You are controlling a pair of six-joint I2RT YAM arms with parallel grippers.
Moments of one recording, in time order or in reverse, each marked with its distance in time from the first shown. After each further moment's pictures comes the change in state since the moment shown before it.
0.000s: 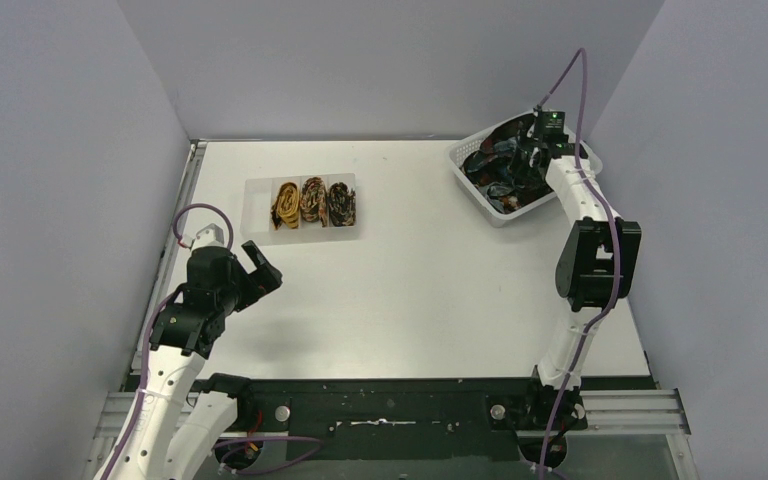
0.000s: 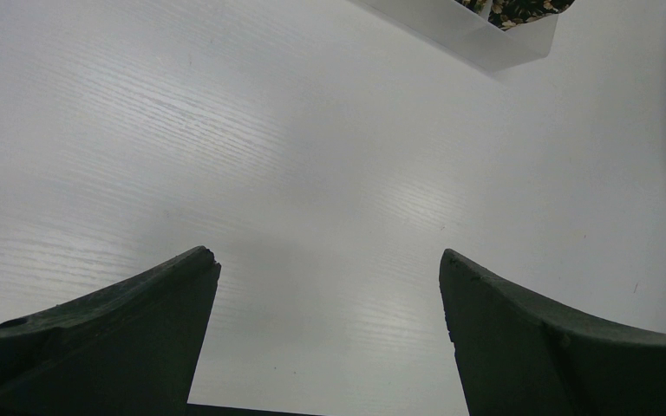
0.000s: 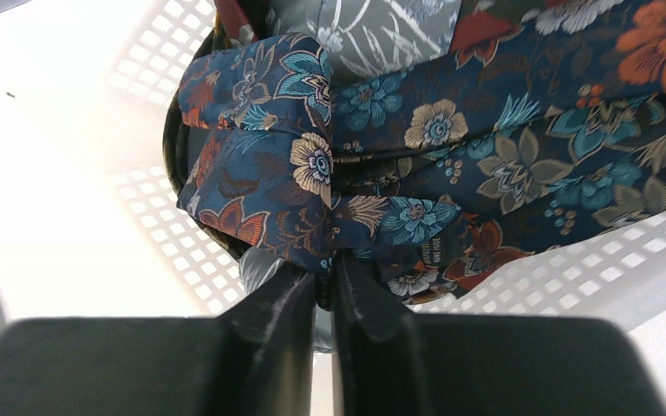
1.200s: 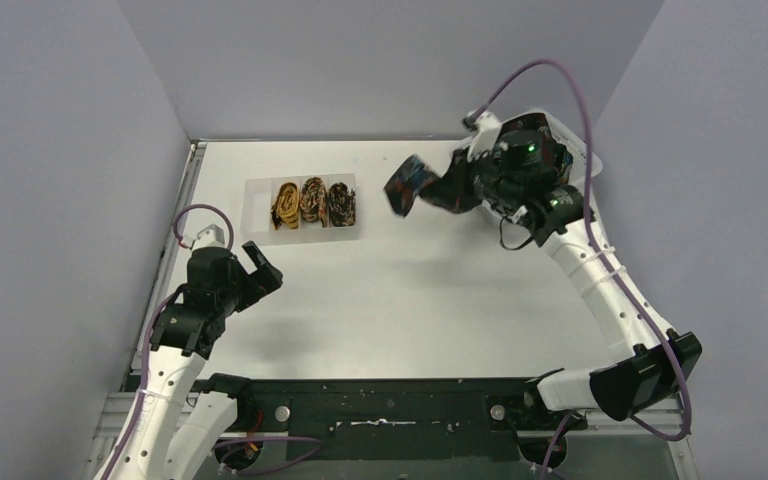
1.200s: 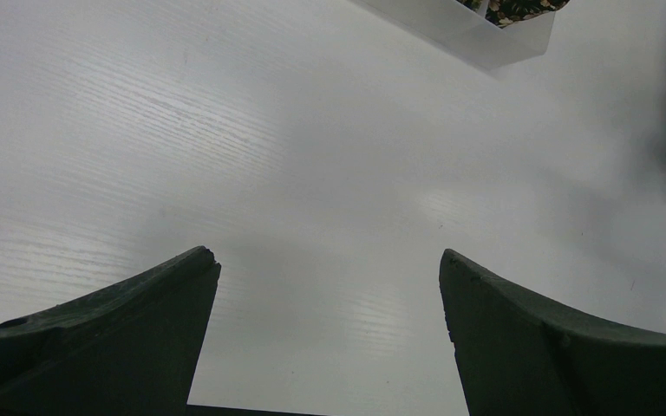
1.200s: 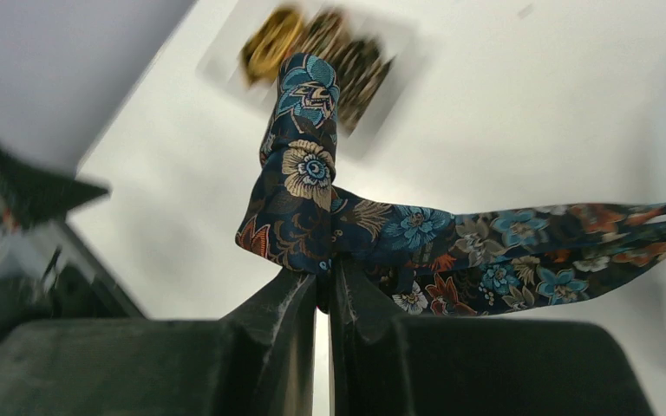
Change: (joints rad) left arm 0.000 -0.002 -0.006 0.006 0.008 -0.002; right arm 0.344 -0.614 -0.244 -0.019 -0.357 -0.061
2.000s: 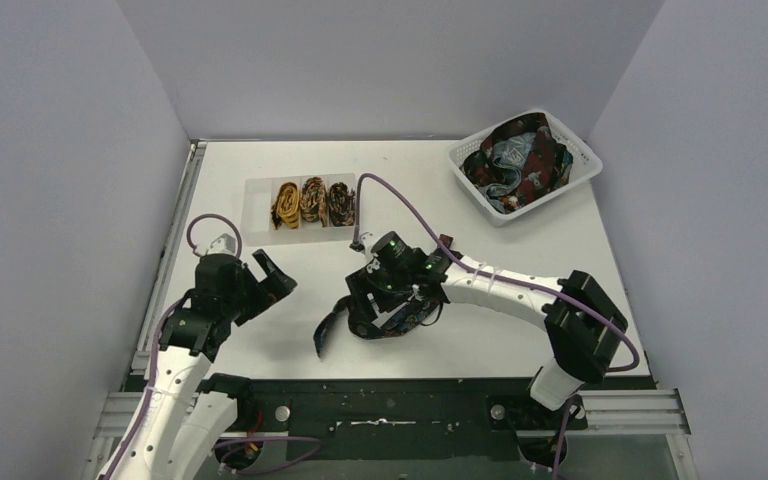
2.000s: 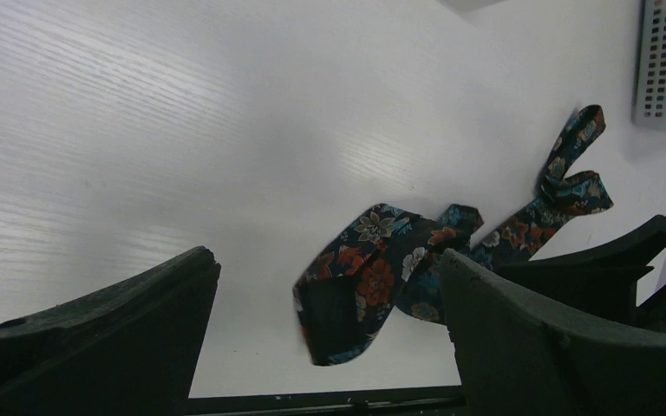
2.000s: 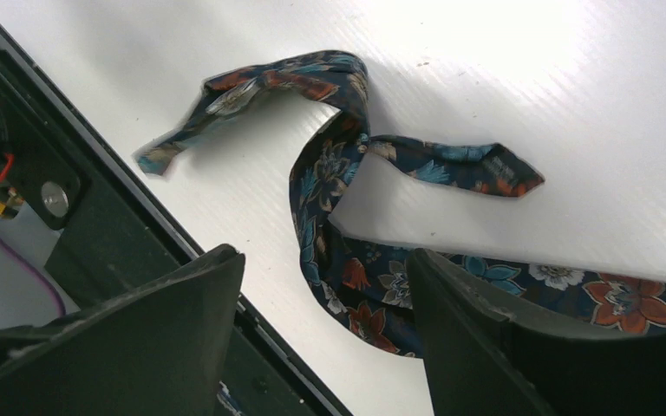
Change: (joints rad) left arm 0.000 0.003 -0.119 0.082 0.188 -0.075; right arm 0.610 0.226 -0.414 0.141 0.214 0.152
